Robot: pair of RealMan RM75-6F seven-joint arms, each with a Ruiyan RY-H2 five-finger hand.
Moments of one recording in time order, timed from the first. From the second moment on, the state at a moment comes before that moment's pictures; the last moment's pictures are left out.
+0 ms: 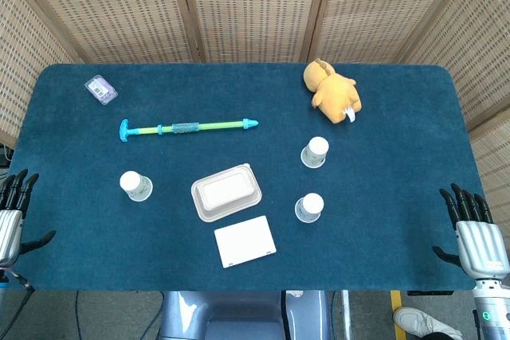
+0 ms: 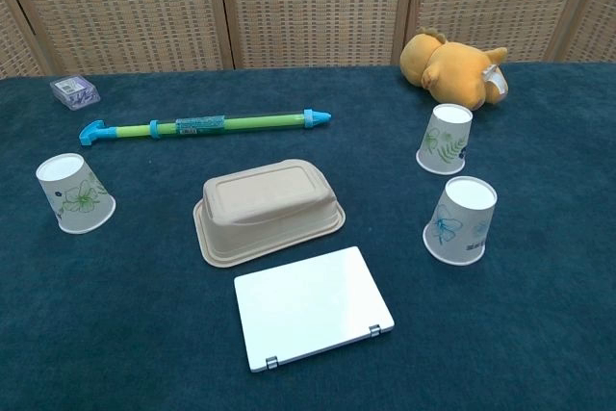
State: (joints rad) left arm -0.09 -1.17 -0.07 -1.61 1.45 1.50 0.18; right arm 0.08 -1.12 0.07 -1.64 -1.42 1.42 -0.15
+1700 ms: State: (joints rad) left arm -0.32 -1.17 -0.16 -1.67 1.27 1.18 0.33; right arm 0.09 -1.09 0.06 -1.66 -1.37 1.37 -0.12
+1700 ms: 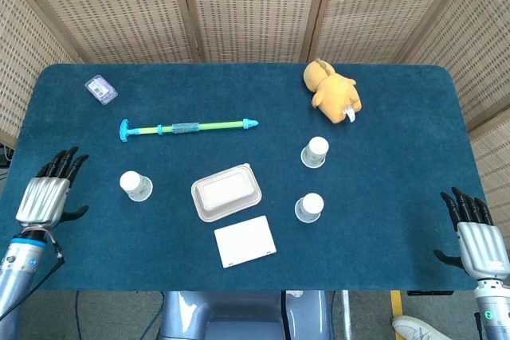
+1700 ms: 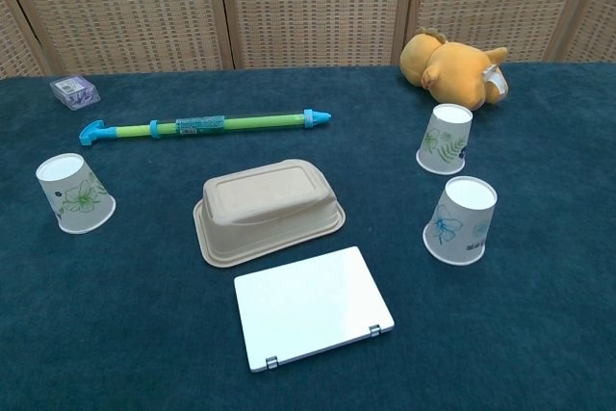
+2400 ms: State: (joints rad) left arm -0.58 -1.30 -0.18 -1.59 0.94 0.95 0.60; right arm 0.09 -1.06 0.07 -1.65 -1.36 1.36 -0.04
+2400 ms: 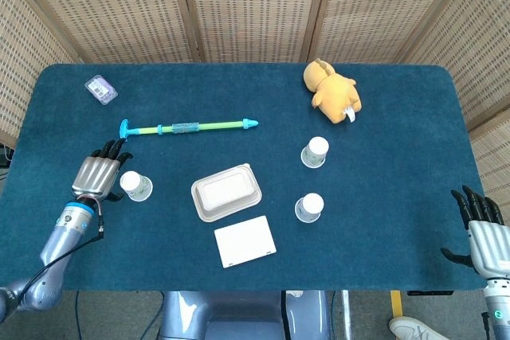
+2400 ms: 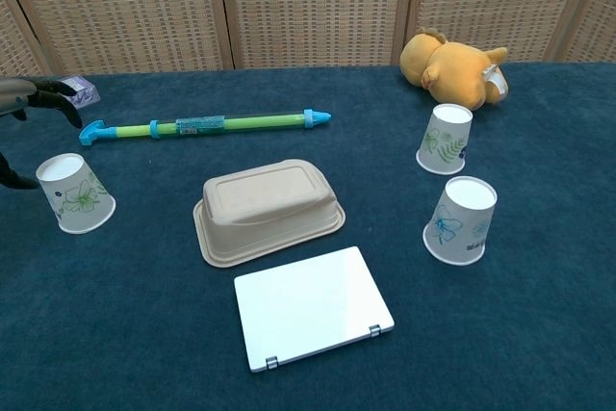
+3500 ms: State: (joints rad) left arm -0.63 -1.43 -0.11 -1.44 0.89 1.00 0.60; right arm 0.09 -1.05 0.08 -1.64 -1.36 1.36 0.00
